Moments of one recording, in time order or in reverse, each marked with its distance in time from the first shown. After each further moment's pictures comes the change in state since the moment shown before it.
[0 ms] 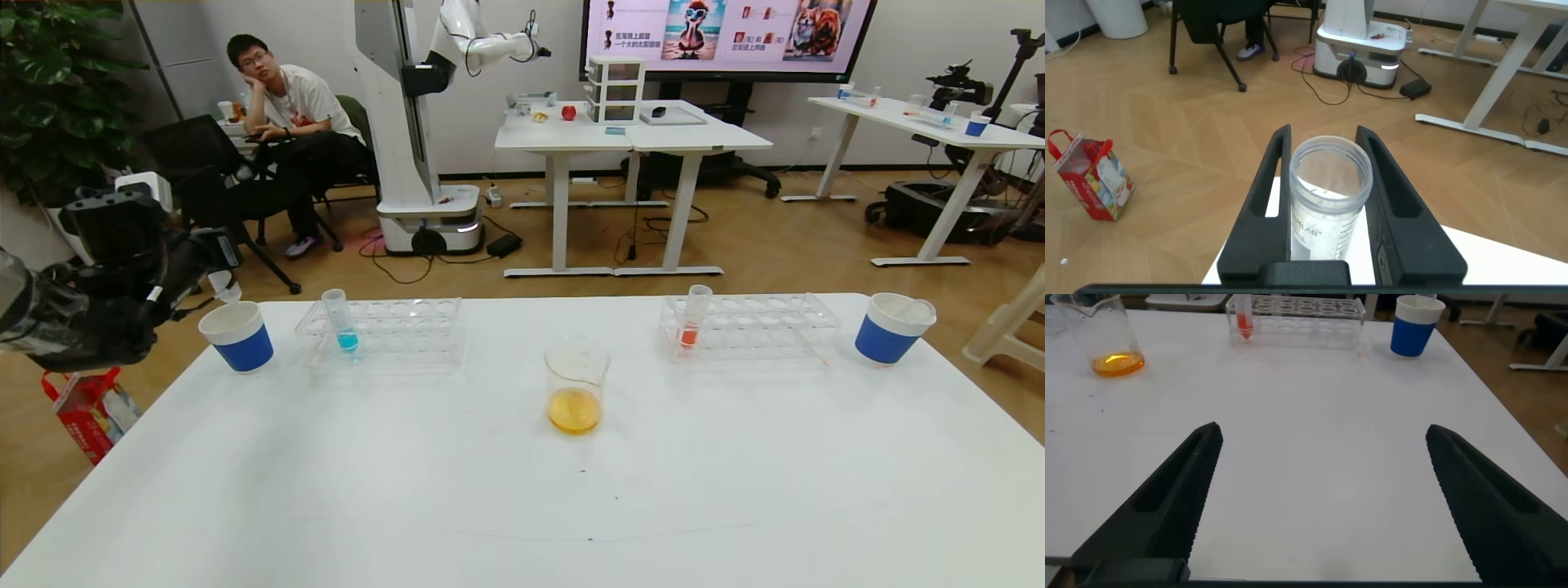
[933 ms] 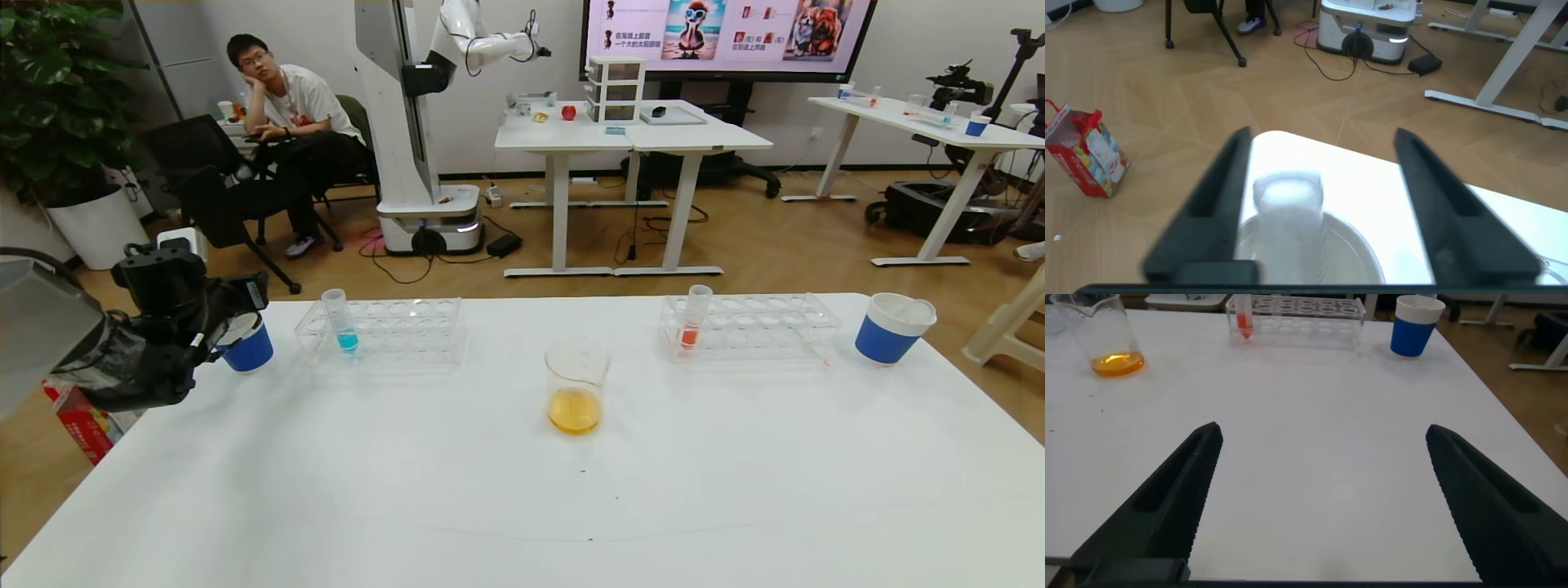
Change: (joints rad) left arm -0.006 0.146 0.070 -0.158 0.011 -0.003; right arm 0.000 0.000 0.000 0.000 0.000 0.000
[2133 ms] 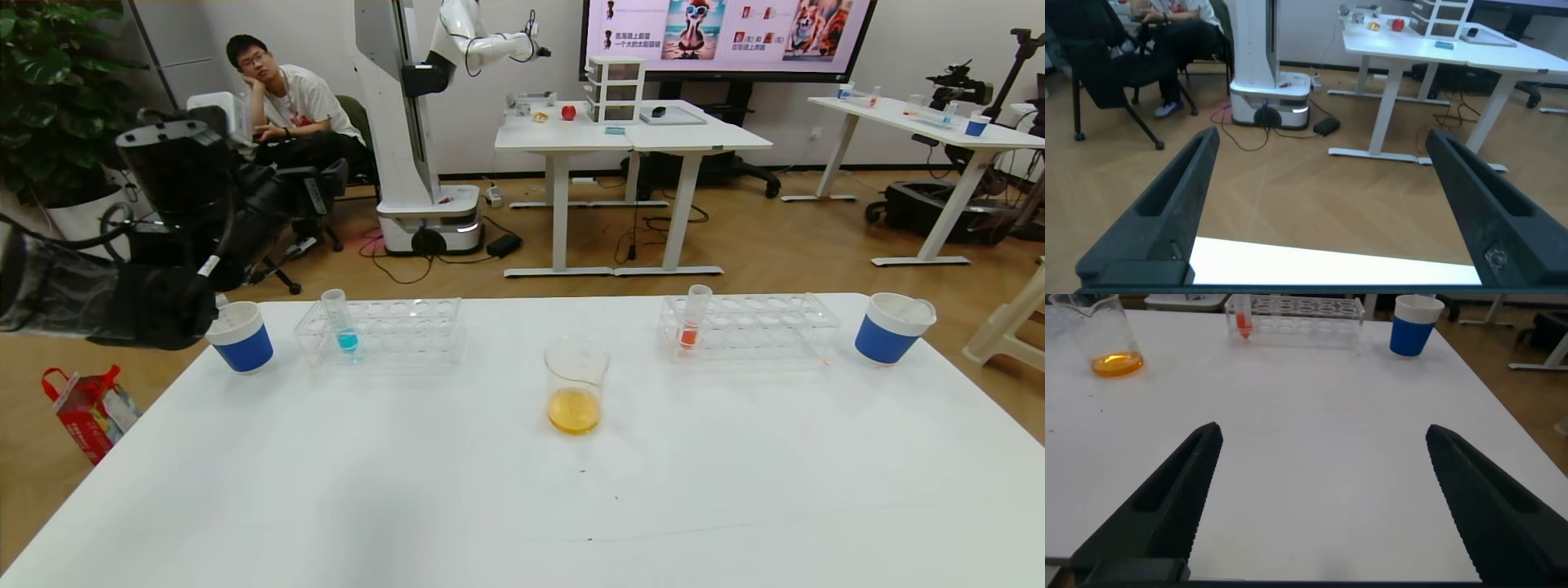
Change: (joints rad) left arm -0.328 -0.367 -0.005 0.129 0.067 0.023; right arm 0.000 0.000 0.000 0.000 0.000 0.000
